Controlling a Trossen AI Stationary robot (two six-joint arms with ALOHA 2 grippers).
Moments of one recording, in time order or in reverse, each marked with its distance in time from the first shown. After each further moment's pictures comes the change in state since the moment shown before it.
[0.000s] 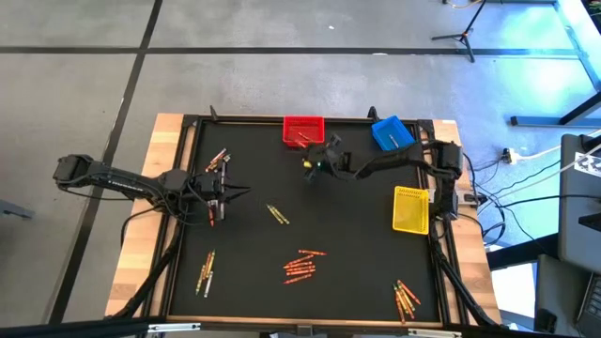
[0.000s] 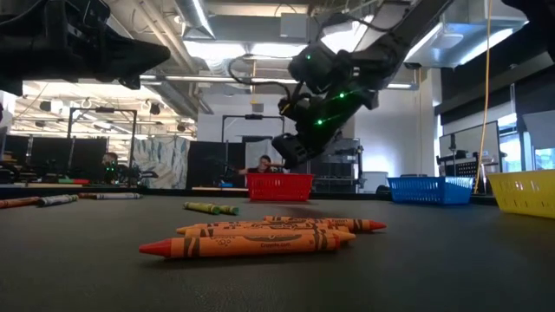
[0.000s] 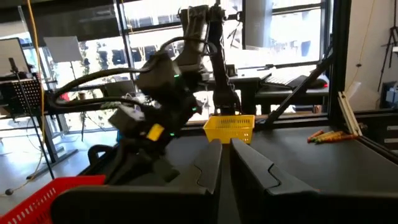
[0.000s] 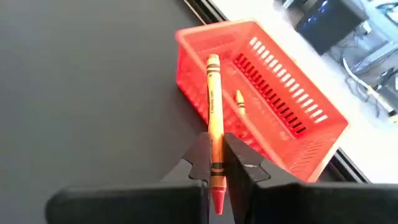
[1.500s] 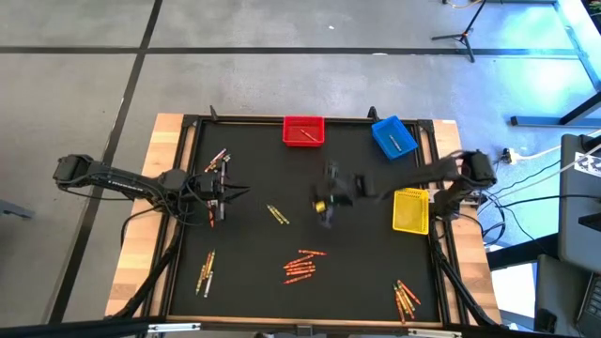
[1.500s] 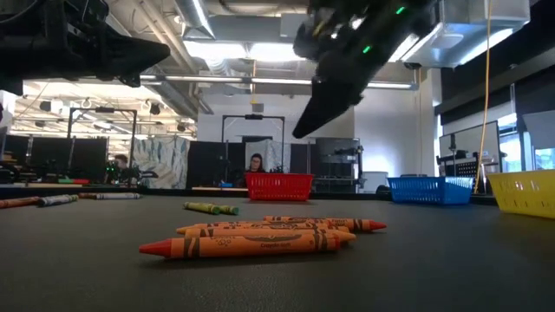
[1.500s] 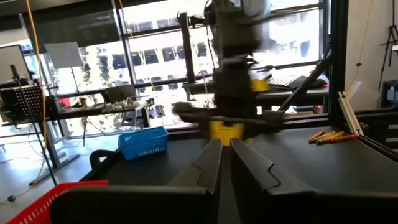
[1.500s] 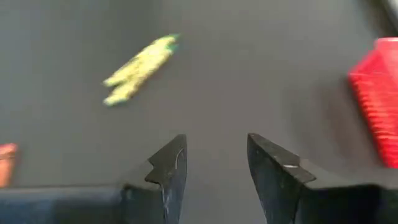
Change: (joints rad) left arm -0.001 0.000 0.000 0.011 0.004 0.024; right arm 0.318 -0.235 0.000 -0.391 -0.315 0.052
